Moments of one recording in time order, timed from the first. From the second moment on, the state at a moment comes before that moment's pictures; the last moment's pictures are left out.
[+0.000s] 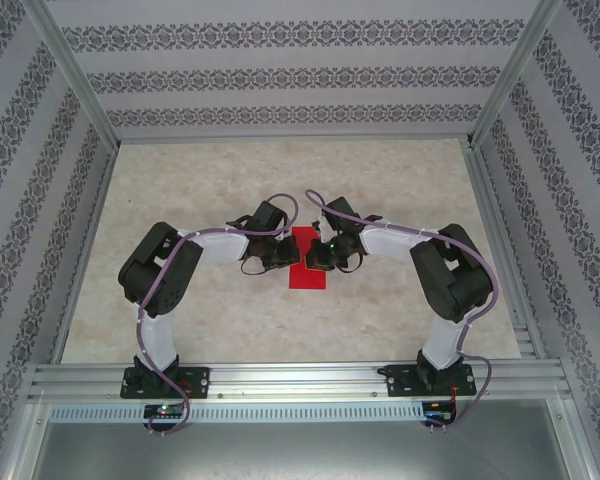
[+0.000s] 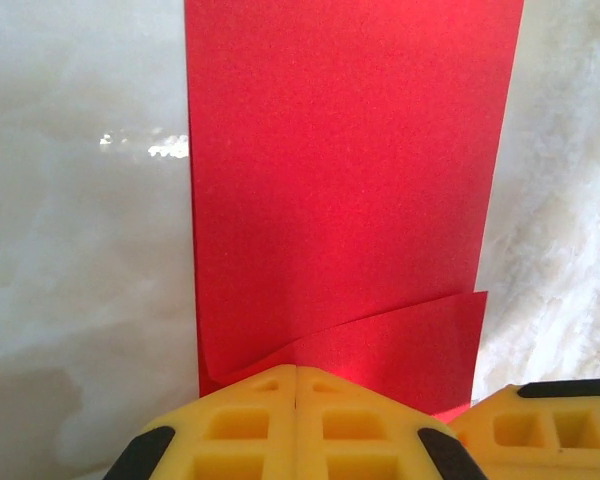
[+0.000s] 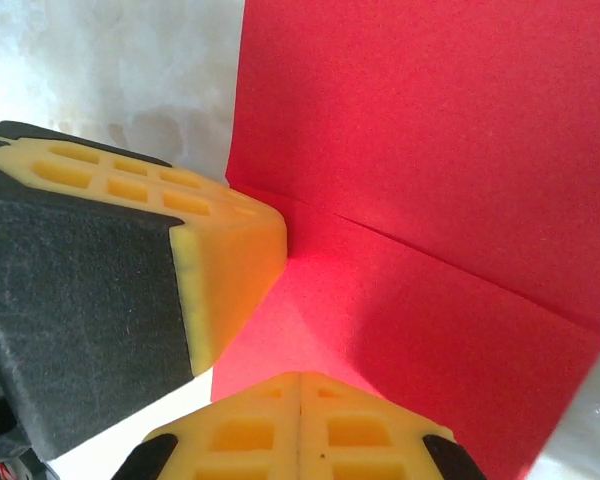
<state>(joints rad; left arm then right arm) -0.59 1.92 1.08 -0.19 0.42 -0.79 0.56 1.83 1.05 -0.39 -0.49 0.50</state>
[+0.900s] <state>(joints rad) -0.59 1.92 1.08 -0.19 0.42 -0.79 0.54 1.72 0.90 -0.50 -0.49 0.45</state>
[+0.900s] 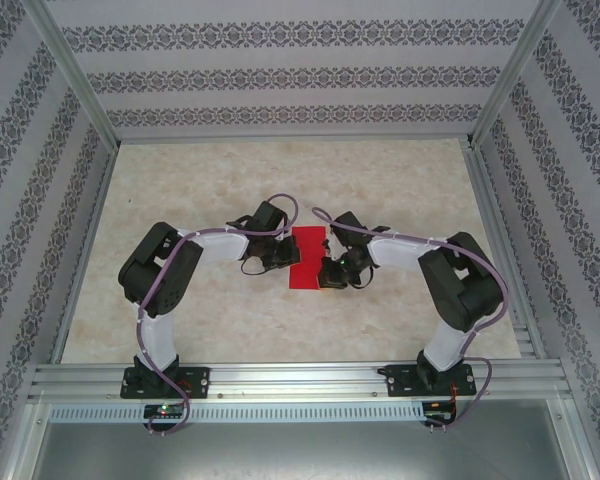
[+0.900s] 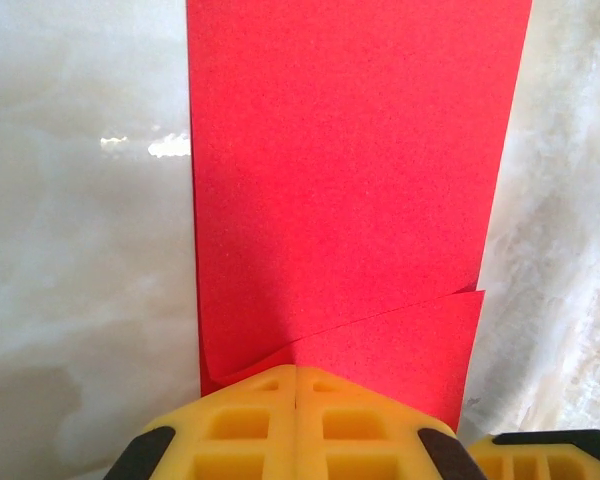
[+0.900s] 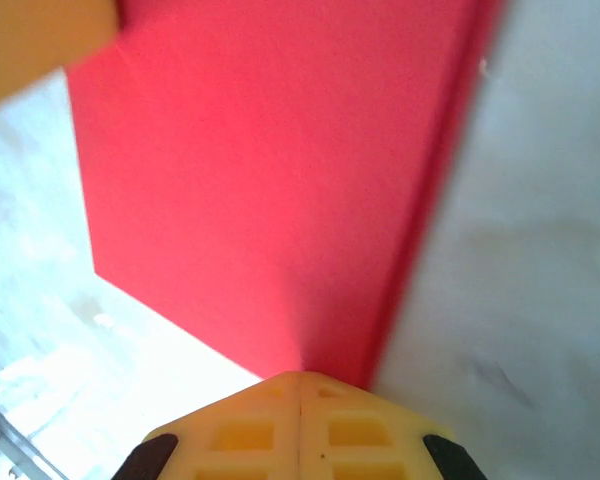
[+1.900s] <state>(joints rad) -0.51 1.78 0.89 0.04 0.52 -0.95 0.42 1.84 1.02 -0.30 -0.57 0.47</state>
